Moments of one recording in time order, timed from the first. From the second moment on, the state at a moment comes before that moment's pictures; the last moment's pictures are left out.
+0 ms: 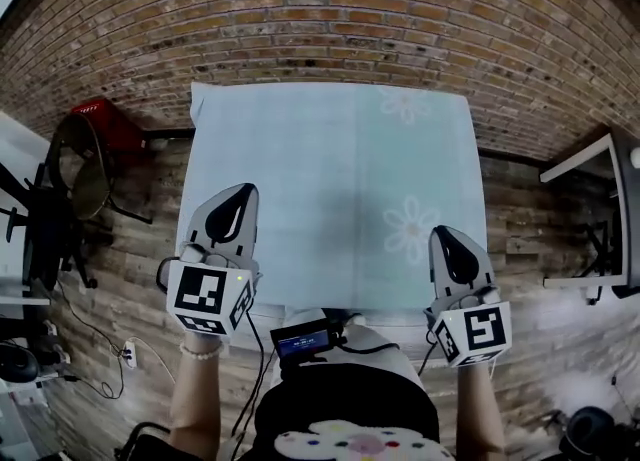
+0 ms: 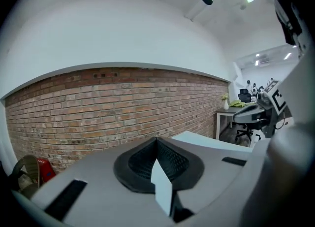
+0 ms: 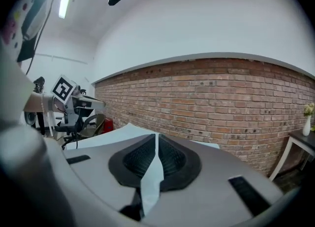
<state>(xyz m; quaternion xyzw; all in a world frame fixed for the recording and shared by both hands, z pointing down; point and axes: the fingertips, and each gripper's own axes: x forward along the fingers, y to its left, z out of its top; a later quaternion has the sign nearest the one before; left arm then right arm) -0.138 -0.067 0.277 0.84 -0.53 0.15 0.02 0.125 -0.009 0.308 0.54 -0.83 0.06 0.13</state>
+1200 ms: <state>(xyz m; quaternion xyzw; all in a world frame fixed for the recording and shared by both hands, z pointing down) -0.039 0.037 0.256 0.87 -0.49 0.10 0.02 0.143 0.041 0.244 0.52 -0.85 0.00 0.07</state>
